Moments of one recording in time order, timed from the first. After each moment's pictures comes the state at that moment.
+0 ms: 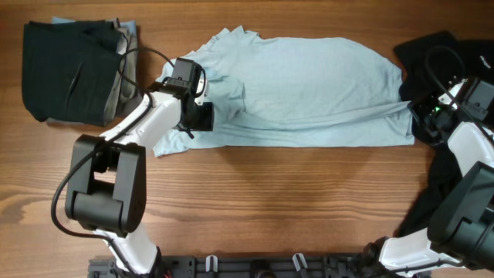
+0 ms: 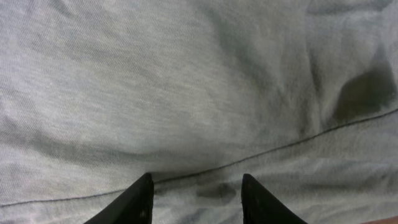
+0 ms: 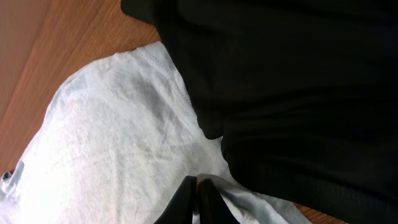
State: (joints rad) left arm -0.25 1.89 1.19 -0.64 0.12 -0.20; right arm -0.49 1.71 0.98 -0.23 -0.34 0.46
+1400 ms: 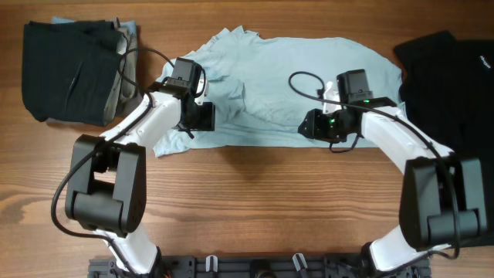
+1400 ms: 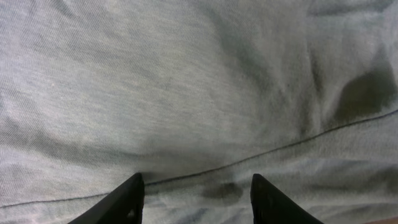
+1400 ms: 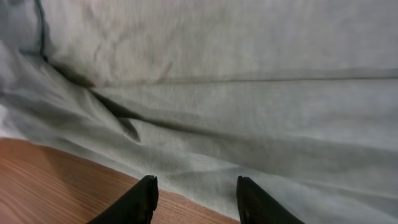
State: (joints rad) left arm -0.25 1.89 1.19 -0.64 0.12 -0.20; right arm 0.15 1.76 1.00 -0.54 -0.43 0.24
